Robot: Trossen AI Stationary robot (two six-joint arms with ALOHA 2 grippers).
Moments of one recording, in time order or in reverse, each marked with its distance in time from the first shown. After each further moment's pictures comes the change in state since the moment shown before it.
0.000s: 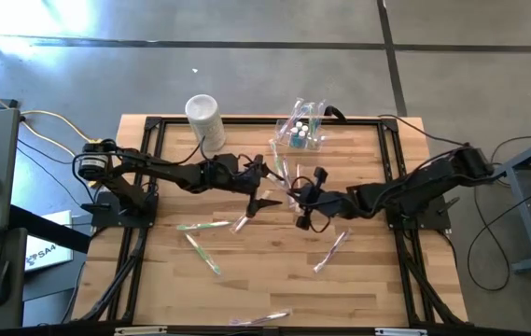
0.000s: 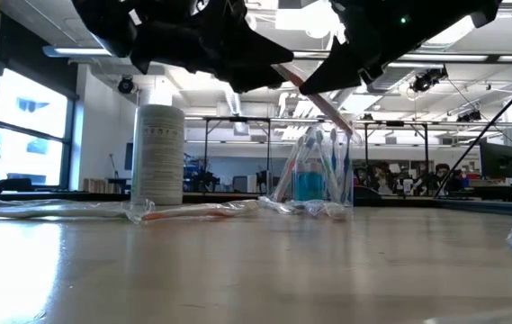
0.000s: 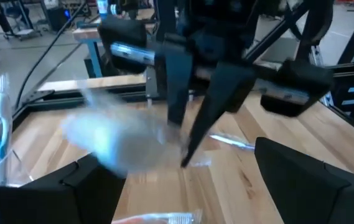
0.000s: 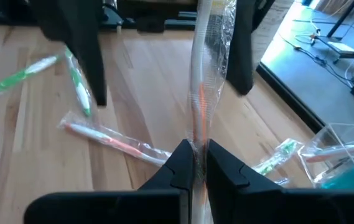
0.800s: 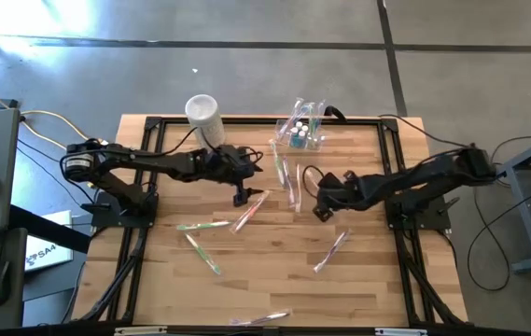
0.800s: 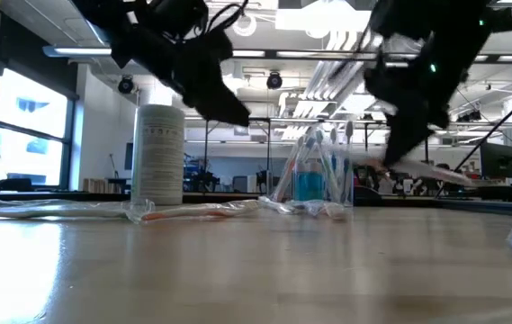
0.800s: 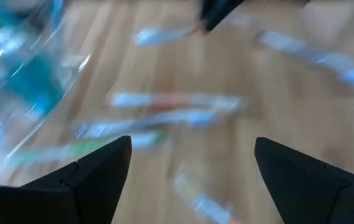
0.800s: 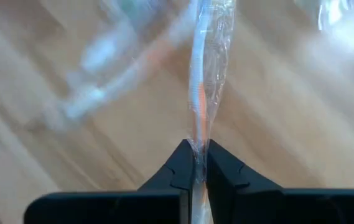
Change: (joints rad) left arm 0.093 -0.117 -0.001 -0.499 -0.072 0.014; right arm -0.109 -0.043 -0.006 -0.712 -0.149 0.646
